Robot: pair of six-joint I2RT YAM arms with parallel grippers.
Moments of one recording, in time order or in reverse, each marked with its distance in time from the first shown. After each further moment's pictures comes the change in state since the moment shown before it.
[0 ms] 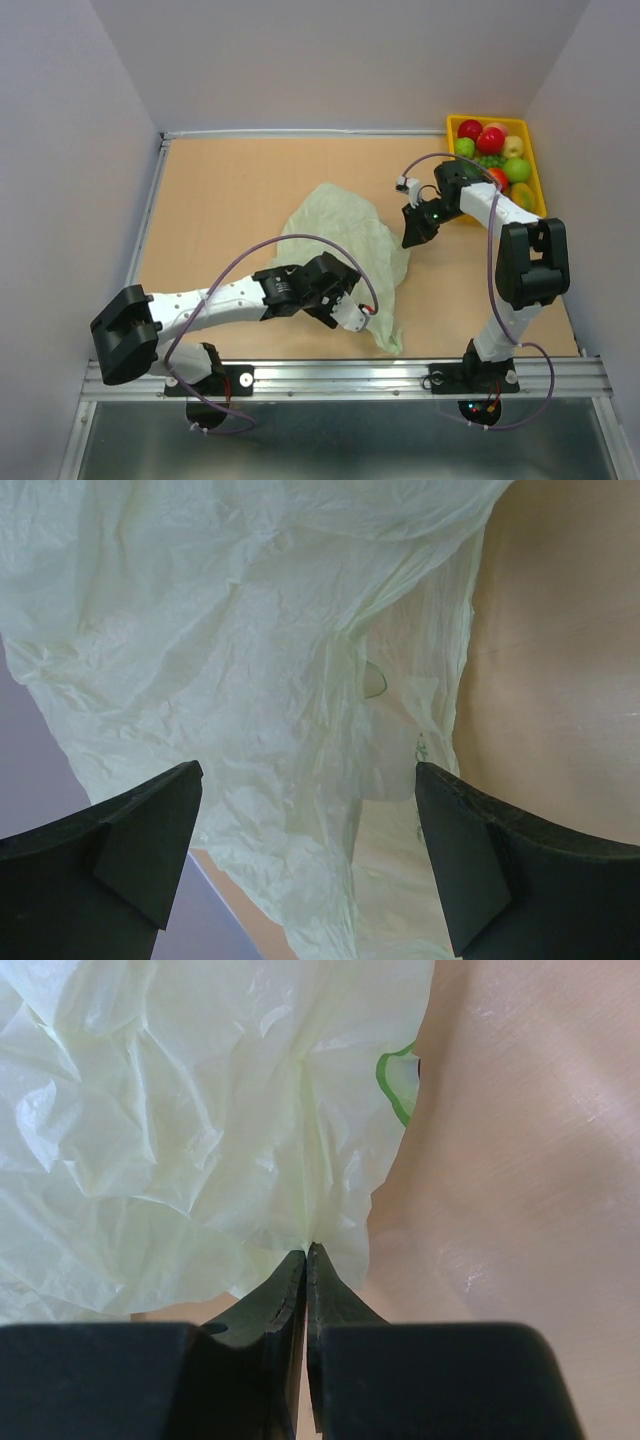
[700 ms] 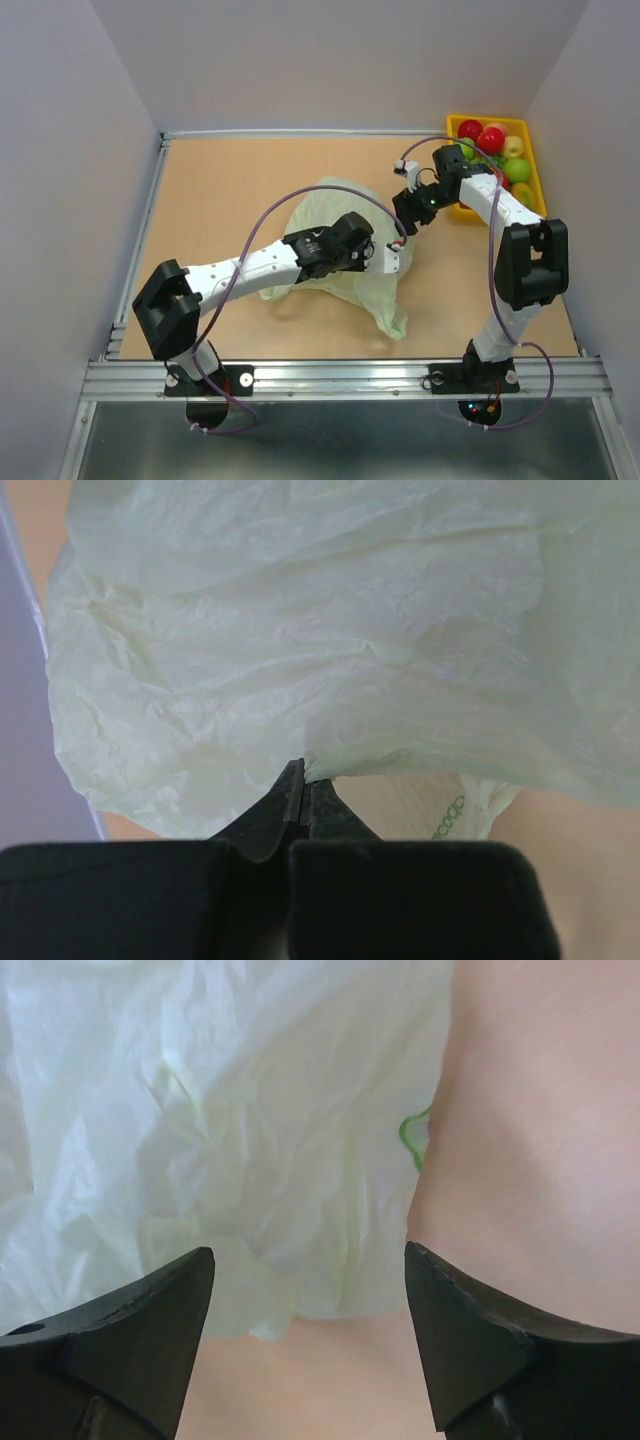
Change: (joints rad) left arm 0.088 0.259 0.346 -0.064 -0.023 -0.325; right arm 0.020 0.000 0.090 0.008 0.021 0.039
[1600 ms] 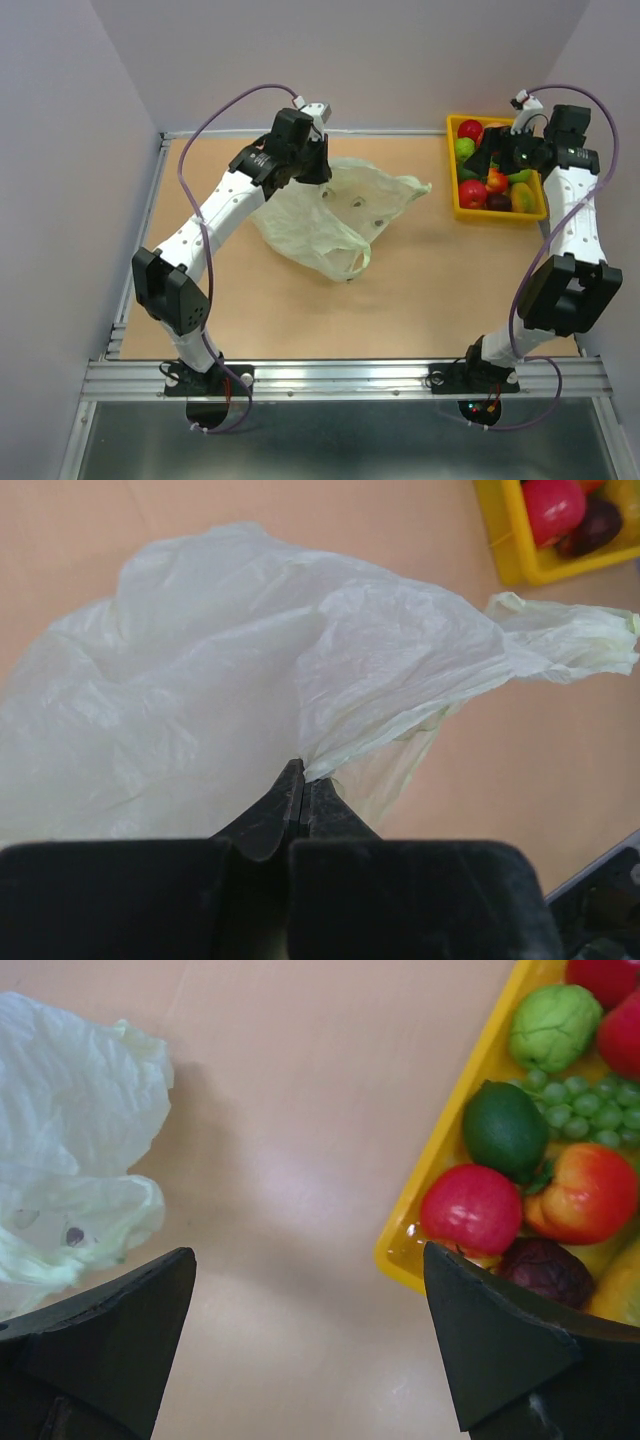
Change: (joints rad) left arm 0.427 0.116 0.550 -0.224 0.196 -1.163; right arm -0.415 -0.183 0.261 0.112 -0.008 0.293
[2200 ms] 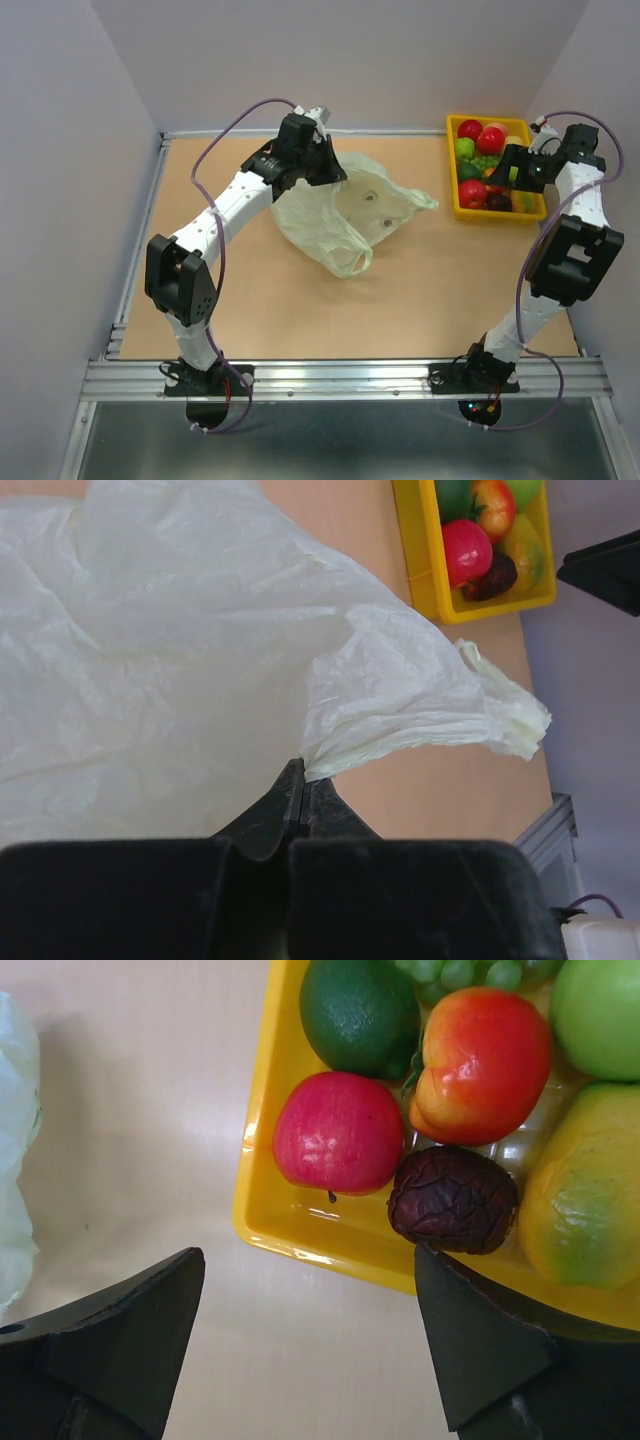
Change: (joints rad) left arm 0.039 0.077 -0.053 0.199 0.150 -0.237; right arm -0.183 0.246 0.040 -0.021 0.055 0.015
